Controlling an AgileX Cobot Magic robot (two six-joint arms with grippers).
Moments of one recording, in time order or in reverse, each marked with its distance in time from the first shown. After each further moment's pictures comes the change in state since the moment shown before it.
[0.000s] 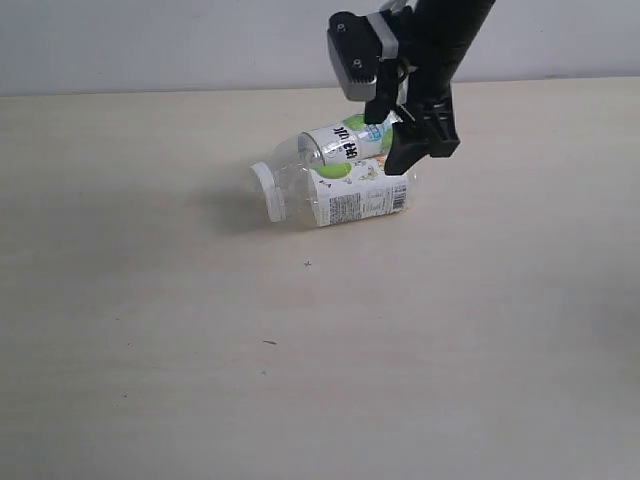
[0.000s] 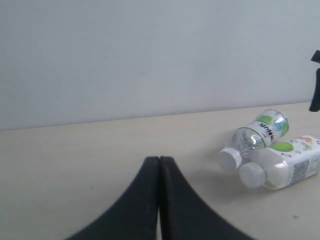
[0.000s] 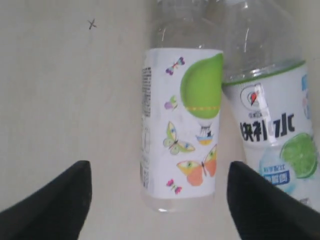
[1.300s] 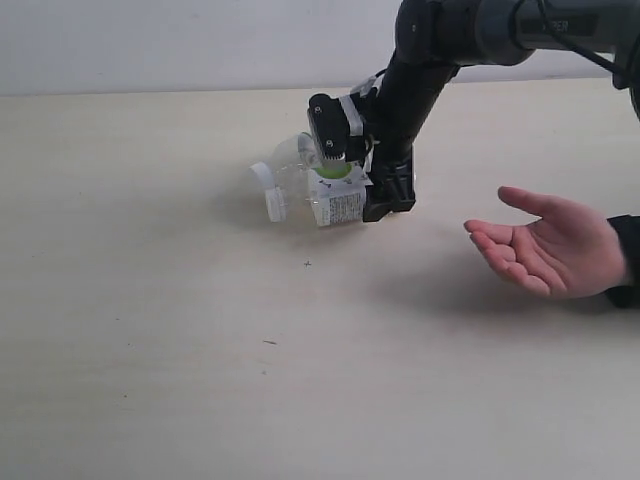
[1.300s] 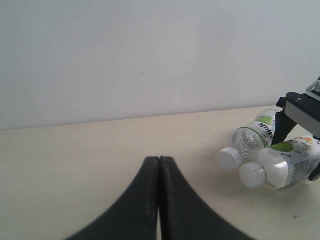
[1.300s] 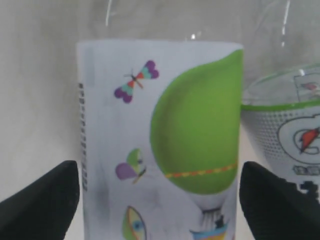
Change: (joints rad) left arm 0.000 0.000 0.000 0.000 0.002 0.000; right arm 0.025 0.224 -0.002 -0.016 -0.243 0.000
